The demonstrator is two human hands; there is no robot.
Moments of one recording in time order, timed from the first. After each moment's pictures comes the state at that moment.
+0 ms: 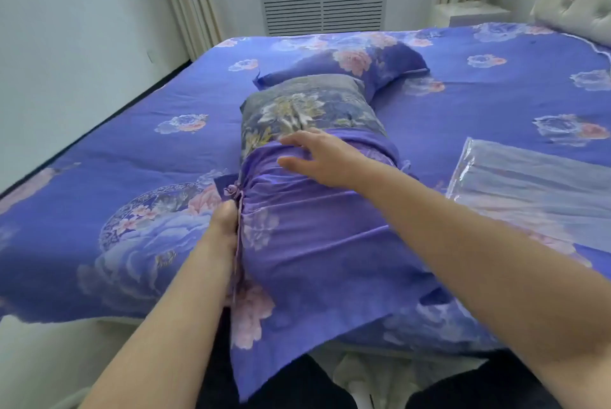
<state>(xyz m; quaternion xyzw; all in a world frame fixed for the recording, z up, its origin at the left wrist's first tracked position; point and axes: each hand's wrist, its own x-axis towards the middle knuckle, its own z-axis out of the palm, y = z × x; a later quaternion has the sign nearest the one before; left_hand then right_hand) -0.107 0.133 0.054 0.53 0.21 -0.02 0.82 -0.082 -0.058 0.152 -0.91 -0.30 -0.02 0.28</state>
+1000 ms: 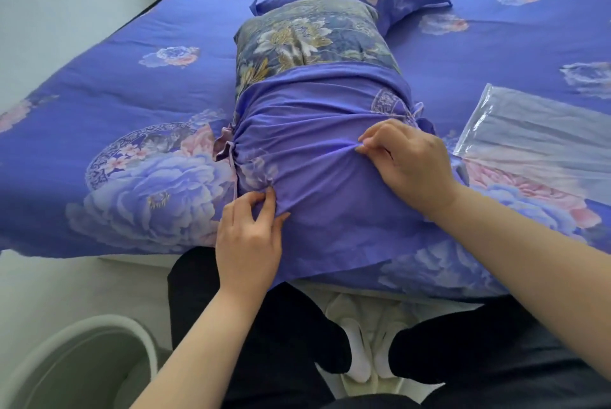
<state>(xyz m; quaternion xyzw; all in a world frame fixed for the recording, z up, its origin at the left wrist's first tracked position) -0.238 0.096 -0.003 0.94 0.00 0.31 0.11 -0.147 -0.132 0.071 -0.85 -0.31 -0.36 0.24</state>
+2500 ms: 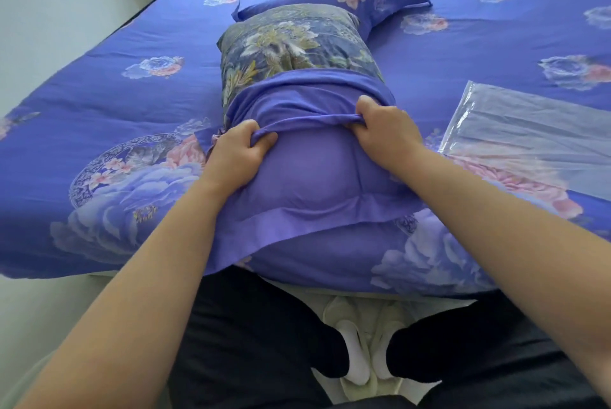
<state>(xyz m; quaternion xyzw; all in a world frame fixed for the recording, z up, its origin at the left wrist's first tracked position) -0.120 0.113 0.072 0.93 -0.05 0.13 0.35 -0.088 -0.134 0.077 -0.96 -0.12 -0.16 0.20</state>
